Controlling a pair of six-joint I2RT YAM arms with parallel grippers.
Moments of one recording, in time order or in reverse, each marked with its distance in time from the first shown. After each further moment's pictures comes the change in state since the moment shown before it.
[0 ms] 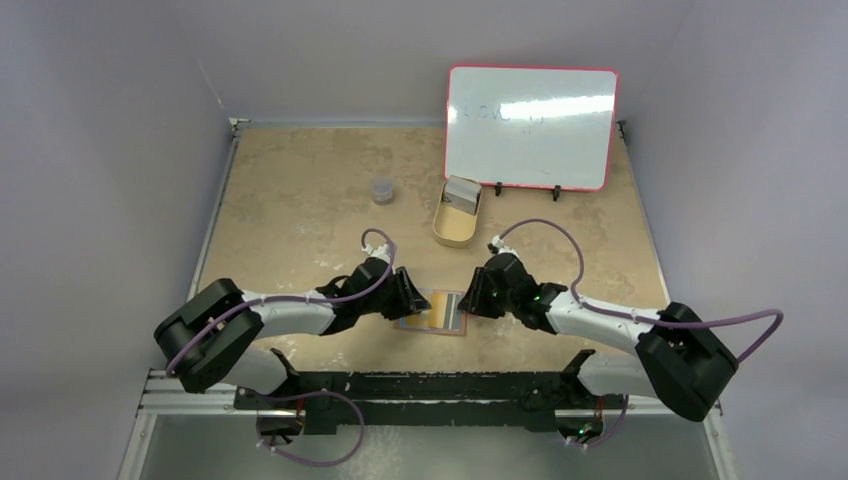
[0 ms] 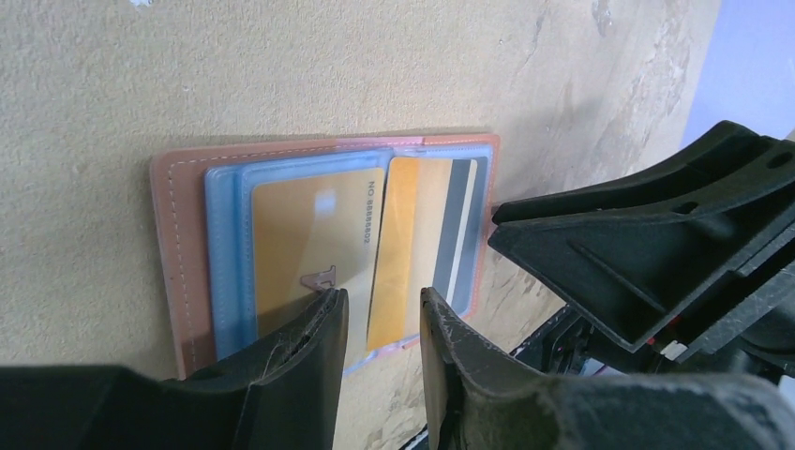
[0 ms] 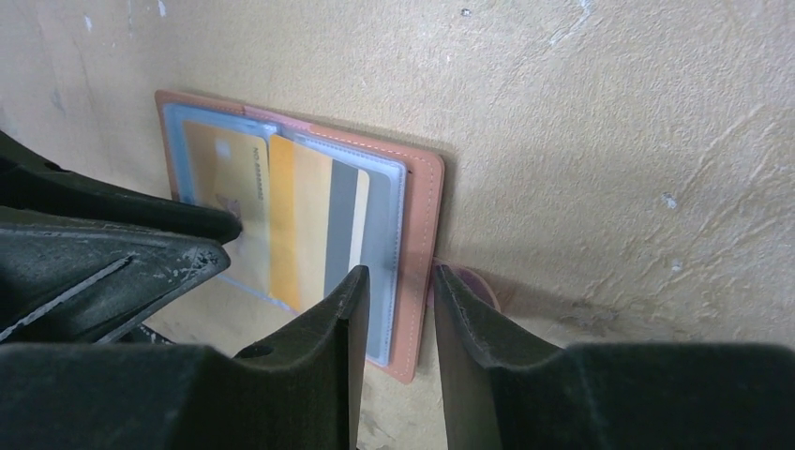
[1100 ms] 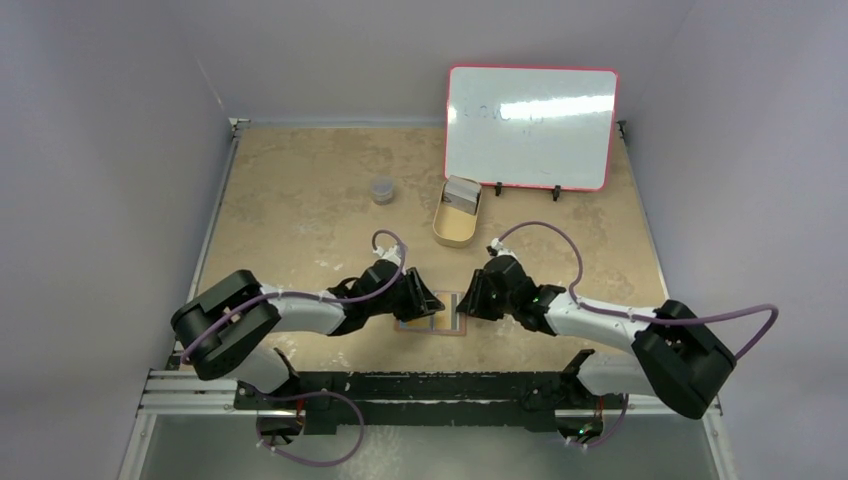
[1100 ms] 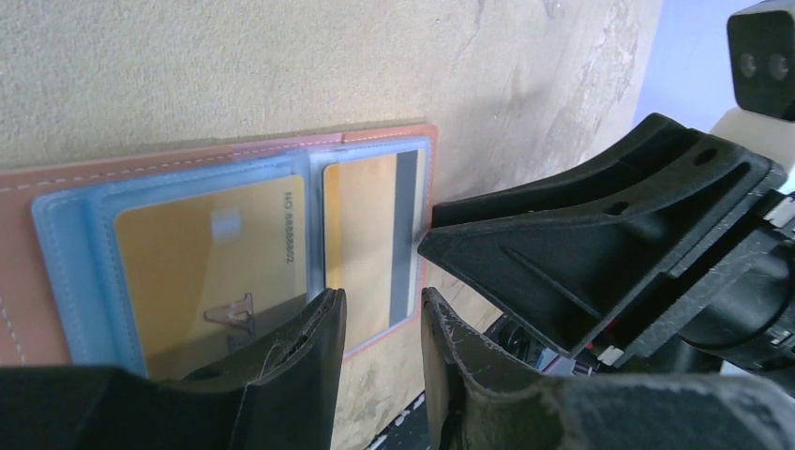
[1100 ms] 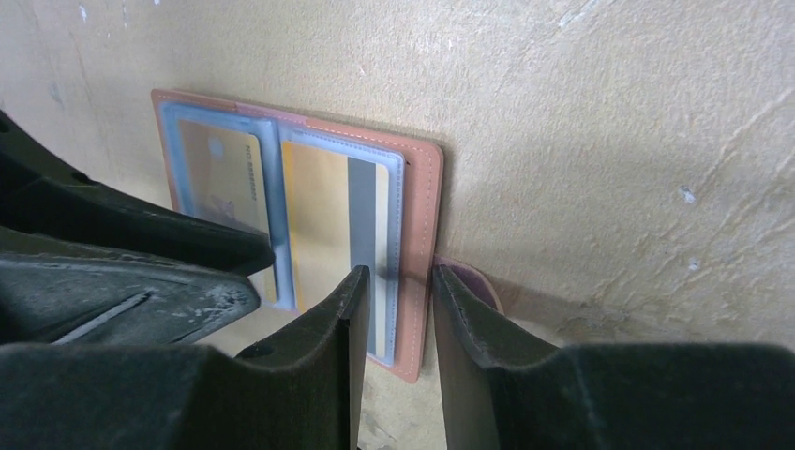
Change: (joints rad) left arm -0.053 0.105 0.024 0.147 0.026 -0.087; right arm 0.008 0.012 -0.018 0.037 -0.013 0.017
